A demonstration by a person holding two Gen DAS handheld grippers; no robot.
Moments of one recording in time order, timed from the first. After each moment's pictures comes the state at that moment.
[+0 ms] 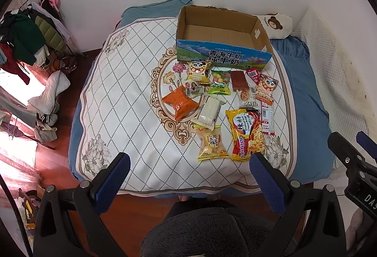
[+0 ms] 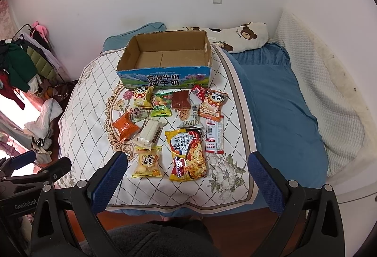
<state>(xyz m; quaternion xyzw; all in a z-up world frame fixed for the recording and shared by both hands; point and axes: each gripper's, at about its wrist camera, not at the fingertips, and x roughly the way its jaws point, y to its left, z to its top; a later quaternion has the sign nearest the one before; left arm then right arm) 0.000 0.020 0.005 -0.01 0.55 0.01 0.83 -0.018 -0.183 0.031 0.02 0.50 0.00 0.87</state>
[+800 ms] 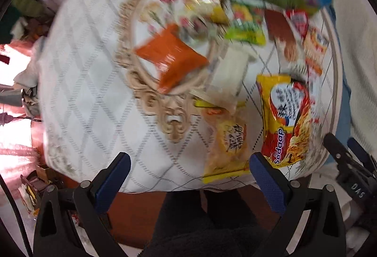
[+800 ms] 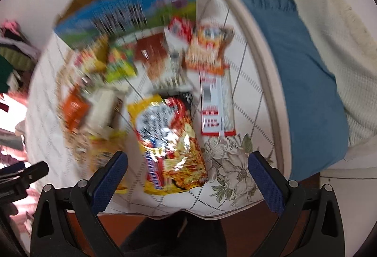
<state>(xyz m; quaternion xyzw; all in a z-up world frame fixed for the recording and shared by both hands) 0.113 0.011 -0.210 -0.01 0.71 0.01 0.71 0.083 -0.218 -0.215 0.06 0.63 -0.02 0.78</state>
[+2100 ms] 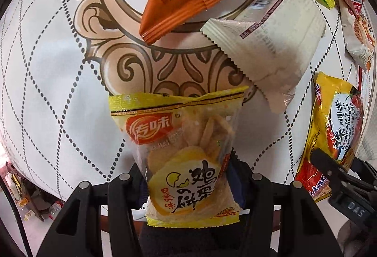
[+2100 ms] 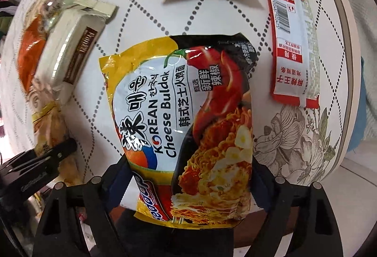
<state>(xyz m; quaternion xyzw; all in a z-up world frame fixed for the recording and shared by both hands) 0.088 0.066 -0.366 -0.07 0.74 0.01 0.67 0.130 -0.156 -0.360 0.03 0.75 0.00 0.66</state>
